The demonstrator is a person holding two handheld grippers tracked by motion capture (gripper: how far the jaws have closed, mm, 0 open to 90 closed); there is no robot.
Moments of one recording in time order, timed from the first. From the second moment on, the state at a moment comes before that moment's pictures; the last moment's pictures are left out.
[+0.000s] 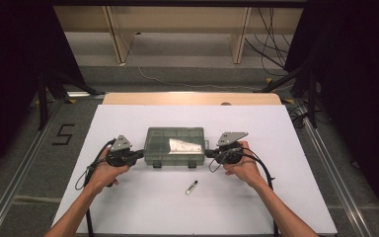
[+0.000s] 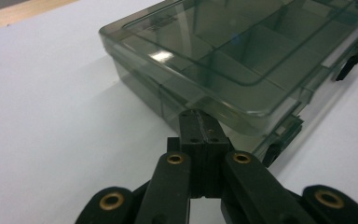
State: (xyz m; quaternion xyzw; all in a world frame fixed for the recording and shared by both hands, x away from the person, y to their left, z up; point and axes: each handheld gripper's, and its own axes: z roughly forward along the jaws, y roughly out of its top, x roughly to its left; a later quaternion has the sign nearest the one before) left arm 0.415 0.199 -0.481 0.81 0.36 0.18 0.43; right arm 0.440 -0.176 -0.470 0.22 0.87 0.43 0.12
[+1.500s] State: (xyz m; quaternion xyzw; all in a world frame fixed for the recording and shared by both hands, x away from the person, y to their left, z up) left arm 0.445 0.192 -0.434 0.74 0.38 0.24 0.51; right arm 0.470 -0.156 -0.440 0.26 0.81 0.49 0.21
